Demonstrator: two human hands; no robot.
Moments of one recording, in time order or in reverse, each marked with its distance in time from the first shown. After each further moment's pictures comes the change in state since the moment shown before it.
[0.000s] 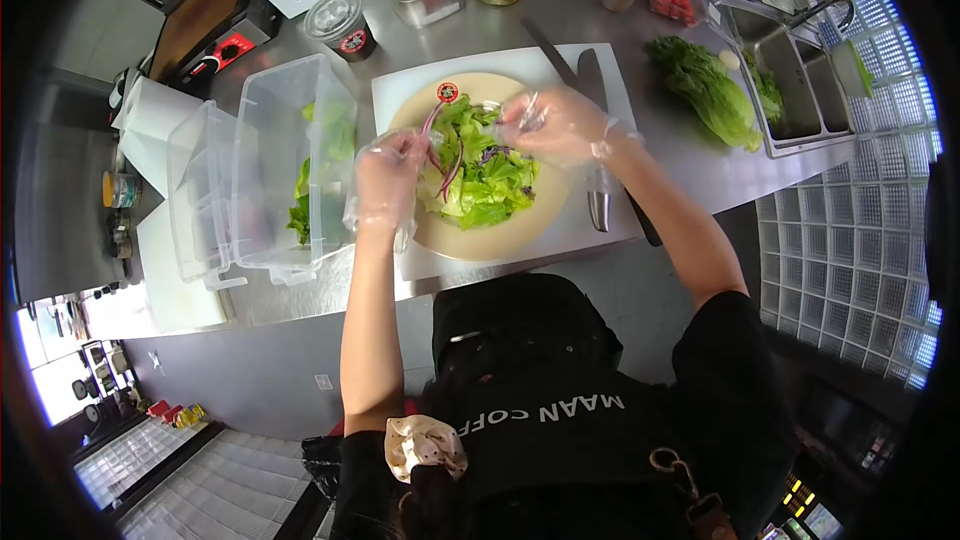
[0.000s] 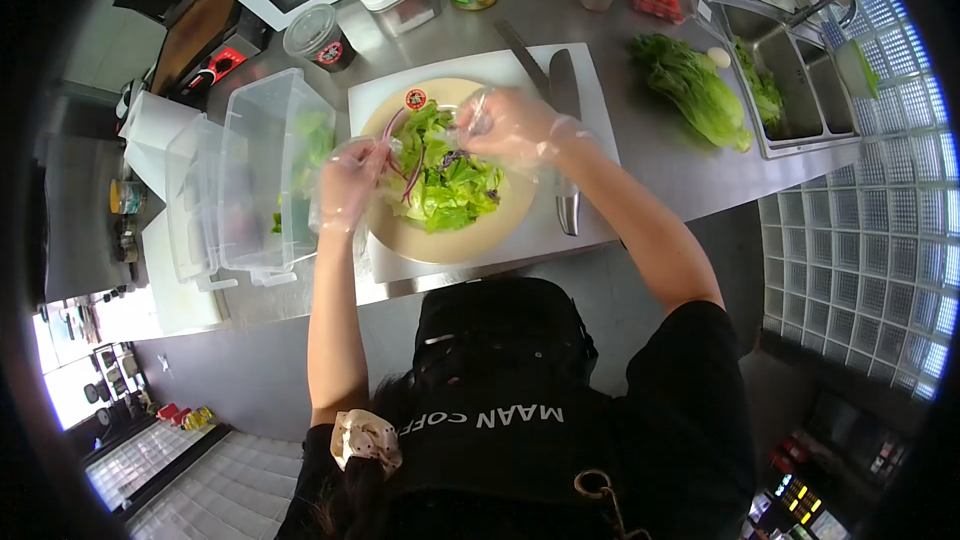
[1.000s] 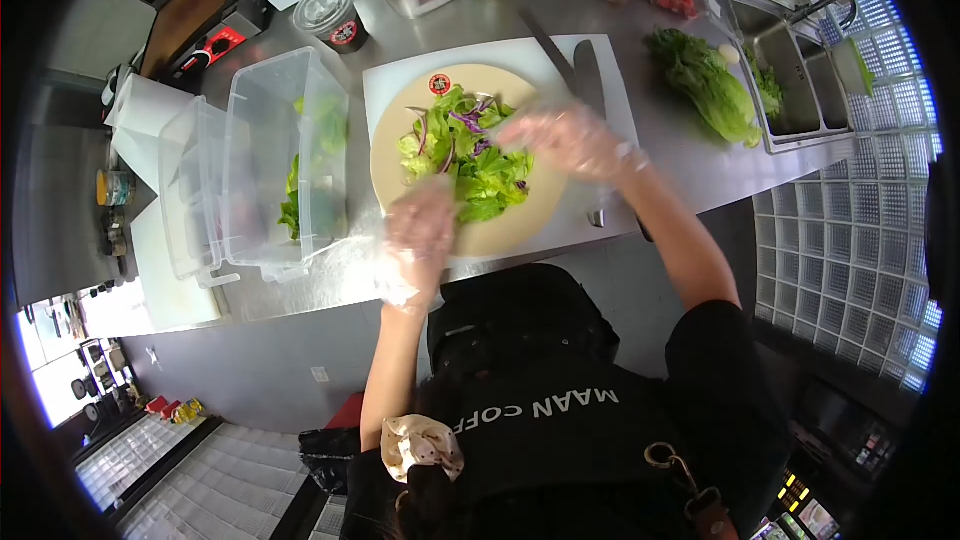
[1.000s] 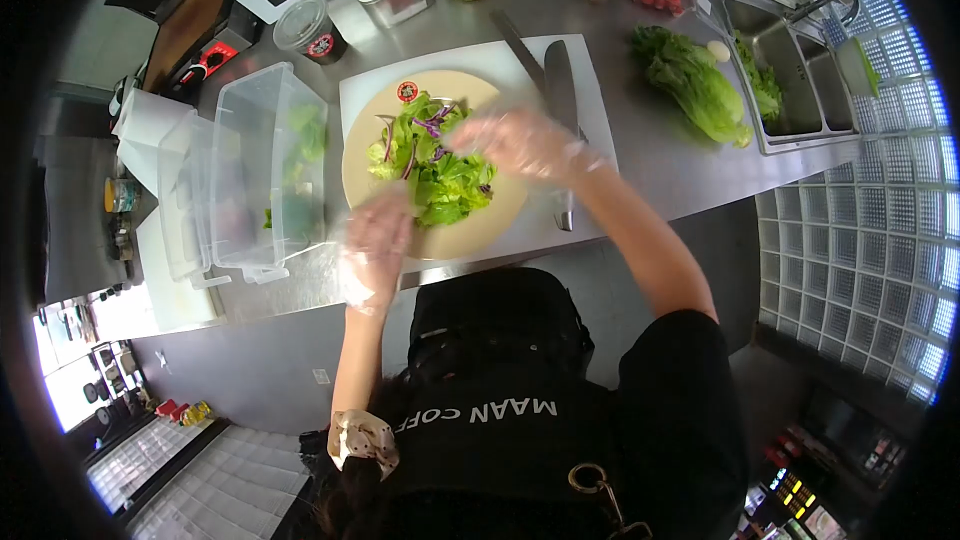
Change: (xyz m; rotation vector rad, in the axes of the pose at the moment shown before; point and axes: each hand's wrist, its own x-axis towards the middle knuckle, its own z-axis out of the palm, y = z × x) left_hand -0.095 0.015 0.014 0.272 0.238 0.419; right_hand -0.024 0.016 0.016 -0.020 0.011 -0.315
